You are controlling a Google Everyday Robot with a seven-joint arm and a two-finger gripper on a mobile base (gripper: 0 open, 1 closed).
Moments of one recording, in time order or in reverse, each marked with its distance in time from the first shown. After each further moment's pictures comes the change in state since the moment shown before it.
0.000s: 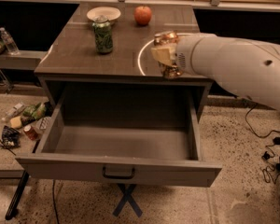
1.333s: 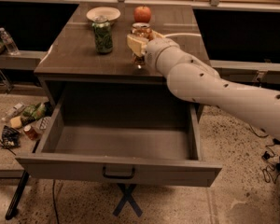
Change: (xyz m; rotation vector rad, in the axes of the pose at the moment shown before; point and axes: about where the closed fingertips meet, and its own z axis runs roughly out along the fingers) arm -0.023 0.019 0.119 -0.033 -0.327 0.181
